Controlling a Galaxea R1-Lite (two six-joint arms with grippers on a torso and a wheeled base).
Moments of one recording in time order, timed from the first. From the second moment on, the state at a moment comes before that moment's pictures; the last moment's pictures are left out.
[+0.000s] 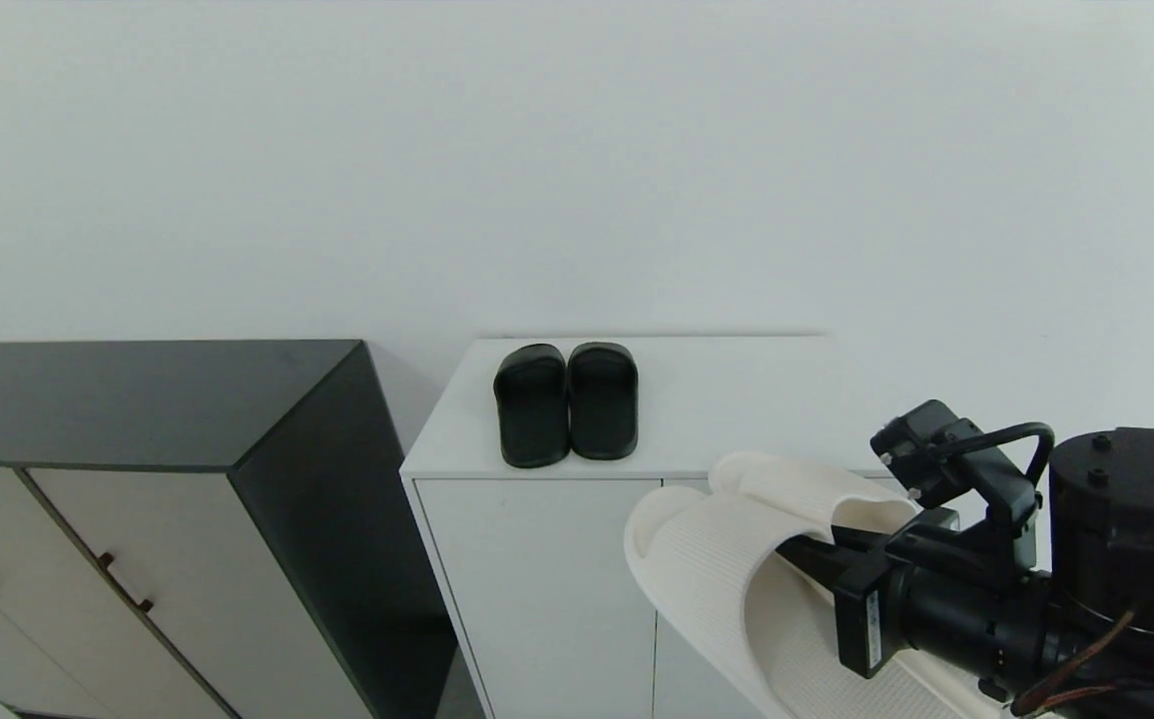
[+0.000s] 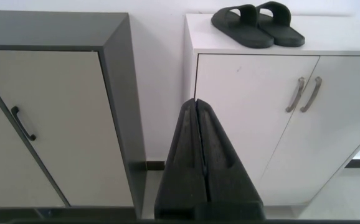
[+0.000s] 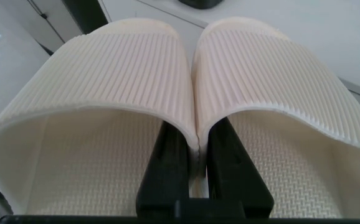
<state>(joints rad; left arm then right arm) 0.00 0.00 0.00 0.00 0.00 -0.03 0.83 1.48 -0.55 -0.62 -0.18 0.13</state>
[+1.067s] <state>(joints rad) 0.00 0.00 0.00 0.00 0.01 -0.02 0.84 1.49 -0.52 -0.62 -0.19 0.12</state>
